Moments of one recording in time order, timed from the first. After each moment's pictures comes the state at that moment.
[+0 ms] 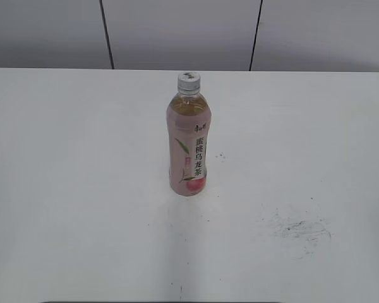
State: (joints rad) left arm 0.02 -0.01 -0.55 -0.02 1.03 0.02; right arm 0.04 -0.01 -0.51 -0.01 1.10 -0.07
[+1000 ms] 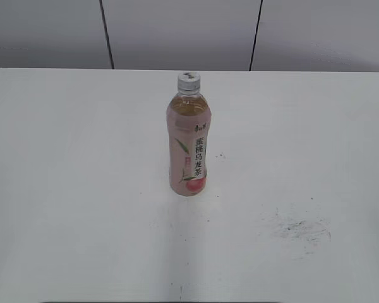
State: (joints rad) left arm 0.02 -0.01 -0.55 -0.02 1.03 0.02; right arm 0.04 -0.01 -0.51 -0.01 1.10 -0.07
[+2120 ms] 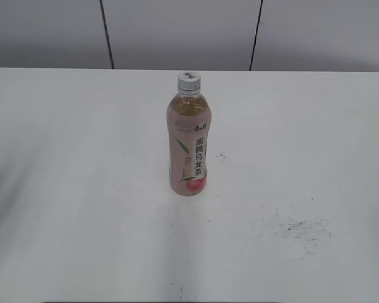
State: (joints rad) left arm -0.20 0.78 -0.25 -0.17 -0.36 0.15; right arm 0.04 -0.01 -0.51 -0.01 1.10 -0.07
